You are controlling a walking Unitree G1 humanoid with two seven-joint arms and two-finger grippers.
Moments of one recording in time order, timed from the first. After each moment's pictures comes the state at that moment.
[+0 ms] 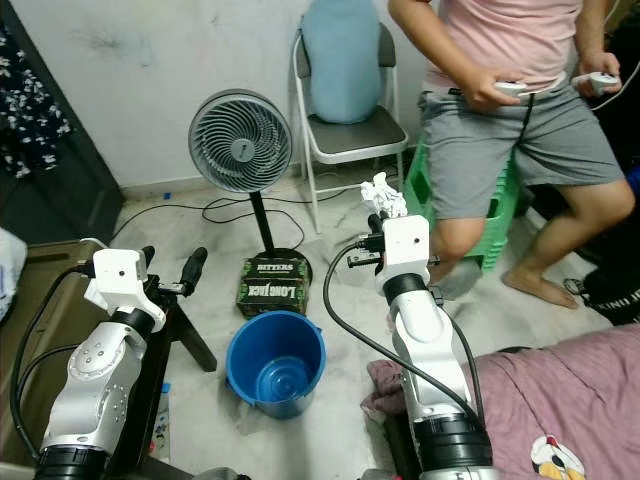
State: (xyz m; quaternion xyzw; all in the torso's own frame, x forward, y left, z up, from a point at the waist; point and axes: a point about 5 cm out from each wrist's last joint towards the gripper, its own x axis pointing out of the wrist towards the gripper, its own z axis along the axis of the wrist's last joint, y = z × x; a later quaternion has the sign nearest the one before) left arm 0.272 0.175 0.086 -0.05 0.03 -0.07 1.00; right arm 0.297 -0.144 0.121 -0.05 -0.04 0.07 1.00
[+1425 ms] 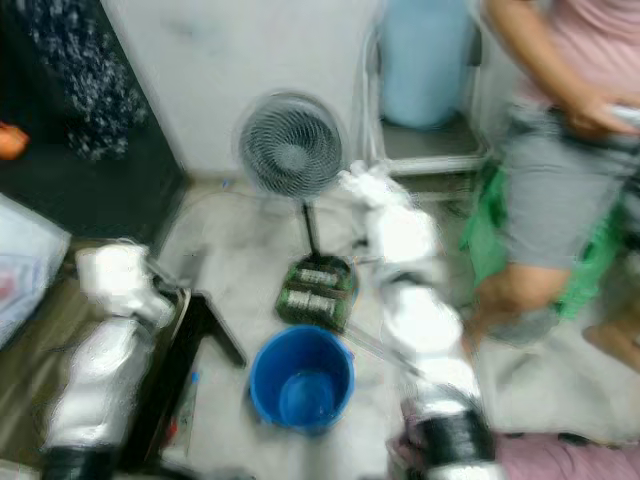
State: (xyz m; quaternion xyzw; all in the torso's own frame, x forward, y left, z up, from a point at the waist) left arm 0.279 0.162 0.090 -0.05 0.02 -0.08 1.00; right arm 0.299 -0.155 0.122 -0.06 -0.05 0.06 0.99
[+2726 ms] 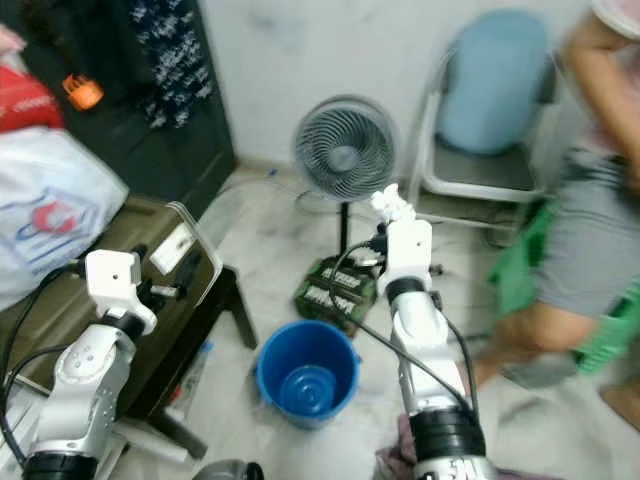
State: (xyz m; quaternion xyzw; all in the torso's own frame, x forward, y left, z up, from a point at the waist) left arm 0.268 0.185 0.090 -0.01 0.01 -0.08 1.00; right arm 0.305 -0.146 0.106 -0.03 0.00 0.03 1.00
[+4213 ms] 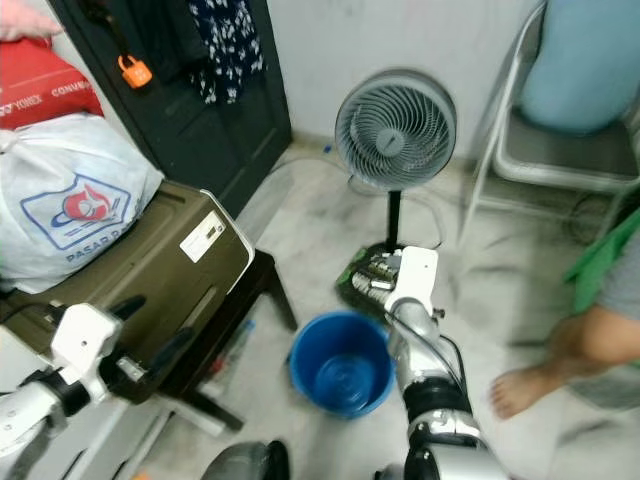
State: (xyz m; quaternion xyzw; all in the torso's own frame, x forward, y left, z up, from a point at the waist) left arm 0.188 0.213 0.101 0.11 0.10 -0.26 0.95; right arm 0.317 -0.168 0.036 0.03 0.22 -0.10 0.97
